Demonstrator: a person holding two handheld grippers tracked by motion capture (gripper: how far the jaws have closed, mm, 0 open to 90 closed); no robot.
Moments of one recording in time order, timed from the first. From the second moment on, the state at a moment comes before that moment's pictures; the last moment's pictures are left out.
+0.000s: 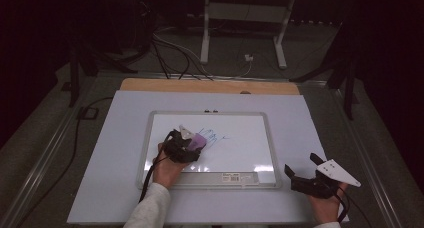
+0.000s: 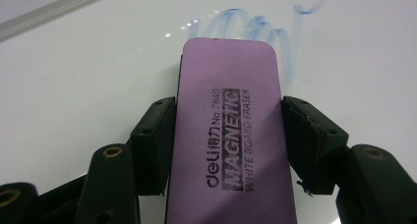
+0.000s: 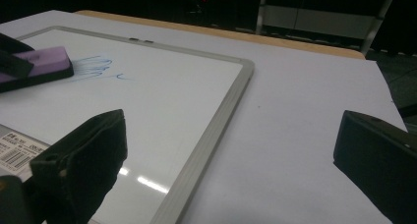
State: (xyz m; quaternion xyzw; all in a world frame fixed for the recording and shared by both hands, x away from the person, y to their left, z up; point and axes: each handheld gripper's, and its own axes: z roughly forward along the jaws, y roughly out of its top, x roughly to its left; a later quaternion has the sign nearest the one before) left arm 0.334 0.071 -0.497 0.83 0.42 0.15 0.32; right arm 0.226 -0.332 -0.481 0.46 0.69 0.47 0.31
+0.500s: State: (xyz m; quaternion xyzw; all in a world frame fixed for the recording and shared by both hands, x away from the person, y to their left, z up) left arm 0.350 0.098 -0.496 0.81 0.48 0.20 0.29; right arm 0.226 -0.336 -0.481 0.46 0.68 0.47 0.31
